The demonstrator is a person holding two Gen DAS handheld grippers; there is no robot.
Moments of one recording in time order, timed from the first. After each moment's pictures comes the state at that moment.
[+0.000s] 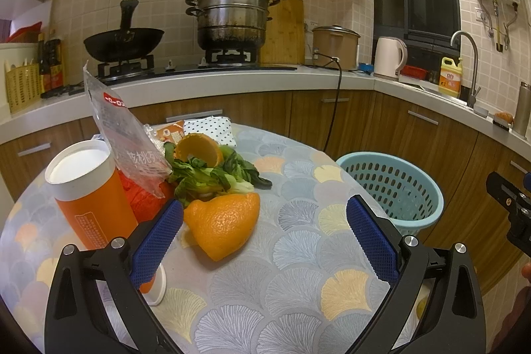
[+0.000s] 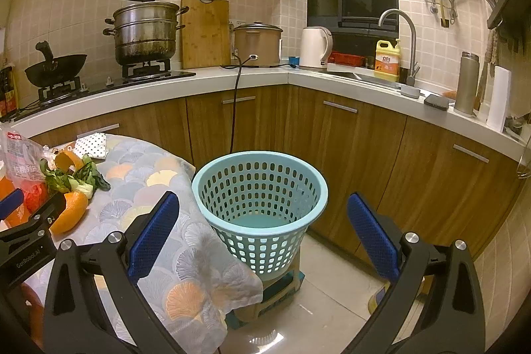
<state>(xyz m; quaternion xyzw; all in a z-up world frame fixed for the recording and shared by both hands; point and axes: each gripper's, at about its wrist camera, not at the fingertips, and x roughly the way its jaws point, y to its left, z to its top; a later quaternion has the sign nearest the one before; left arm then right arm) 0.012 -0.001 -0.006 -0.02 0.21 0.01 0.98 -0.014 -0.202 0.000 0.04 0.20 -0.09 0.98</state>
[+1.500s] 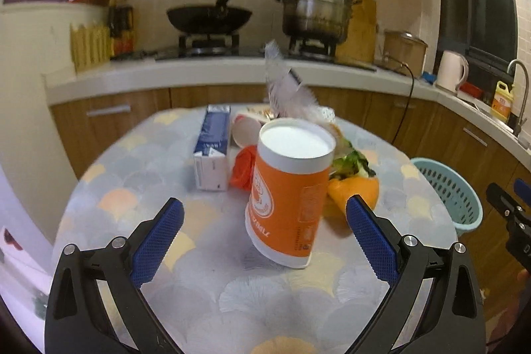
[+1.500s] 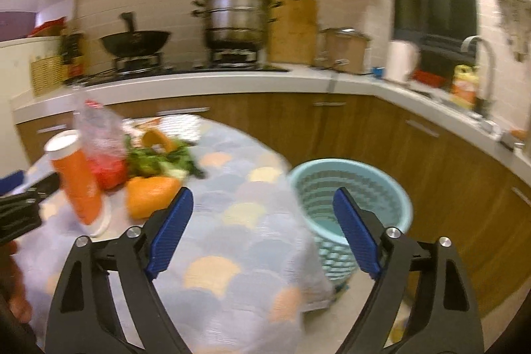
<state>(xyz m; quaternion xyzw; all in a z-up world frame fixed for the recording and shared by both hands) -0.031 0.110 0.009 -0.07 0.26 0.12 0.96 -0.001 -0.109 0.013 -0.02 0.21 0.10 0.97</state>
